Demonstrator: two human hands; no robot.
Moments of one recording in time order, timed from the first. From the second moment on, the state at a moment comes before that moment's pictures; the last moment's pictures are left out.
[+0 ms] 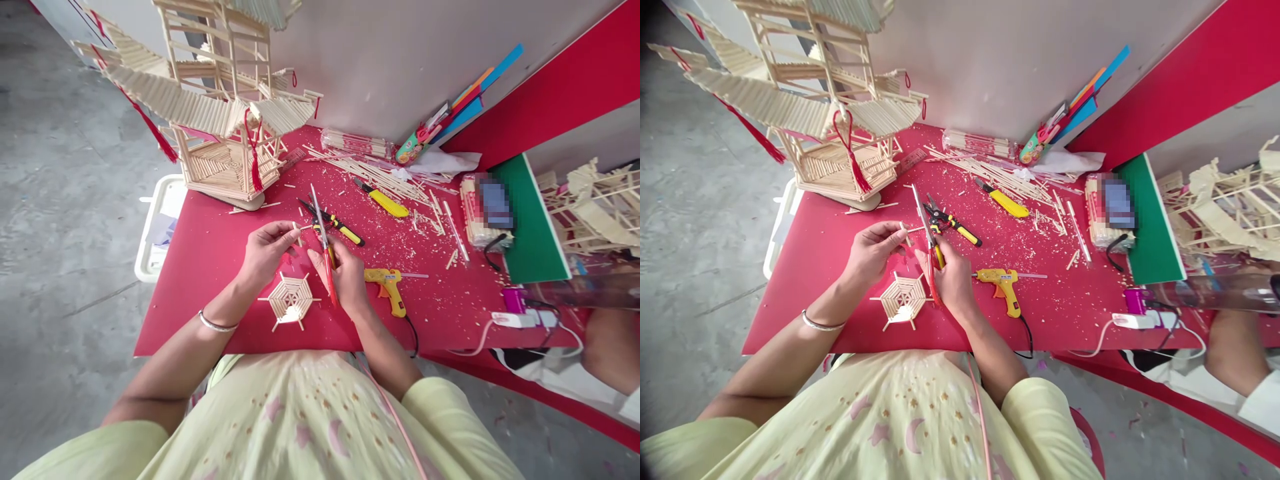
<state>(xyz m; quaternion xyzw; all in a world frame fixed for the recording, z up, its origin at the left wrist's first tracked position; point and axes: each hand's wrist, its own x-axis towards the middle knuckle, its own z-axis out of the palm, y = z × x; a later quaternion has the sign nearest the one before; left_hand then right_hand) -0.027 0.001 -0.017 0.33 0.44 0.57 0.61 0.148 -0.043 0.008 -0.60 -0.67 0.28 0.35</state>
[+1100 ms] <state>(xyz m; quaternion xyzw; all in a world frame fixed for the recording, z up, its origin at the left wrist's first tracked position) -0.025 -0.006 -0.008 0.32 0.40 0.51 0.69 0.148 -0.013 0.002 -0.56 -0.51 0.44 0.48</state>
